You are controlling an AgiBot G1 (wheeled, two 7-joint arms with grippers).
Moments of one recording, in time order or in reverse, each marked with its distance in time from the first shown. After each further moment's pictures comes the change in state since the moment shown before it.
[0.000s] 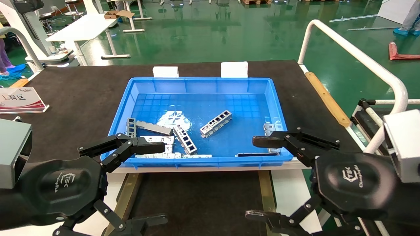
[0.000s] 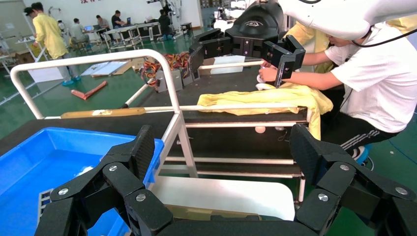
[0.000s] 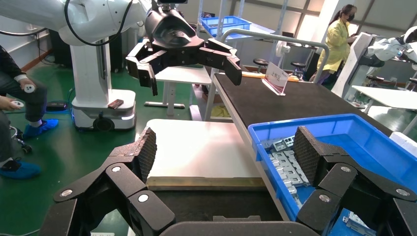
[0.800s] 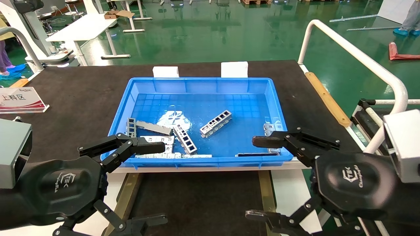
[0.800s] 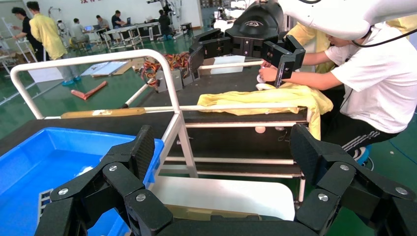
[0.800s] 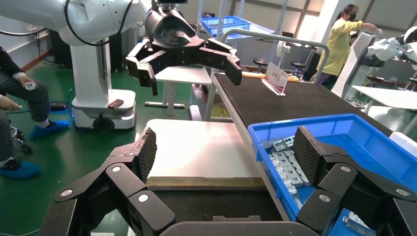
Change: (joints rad) left arm 0.000 0.000 0.000 0.000 0.000 0.000 0.000; right arm 0.000 0.000 0.000 0.000 0.000 0.000 0.000
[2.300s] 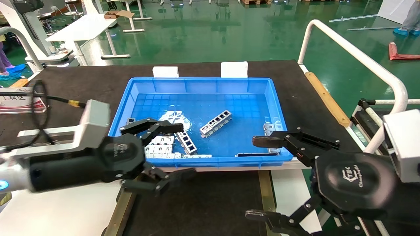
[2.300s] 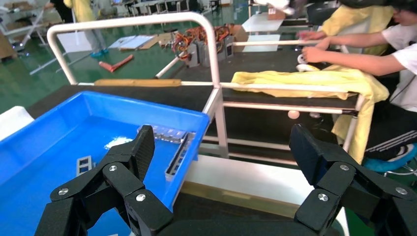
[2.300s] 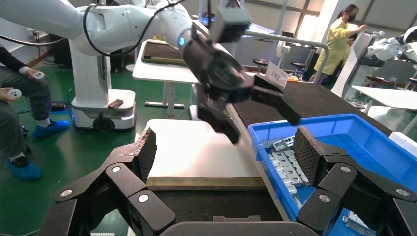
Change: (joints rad) left arm -0.146 0.188 0.118 0.192 0.233 -0.120 0.018; right arm 0.000 0.000 -0.001 -0.001 0.000 0.000 0.000
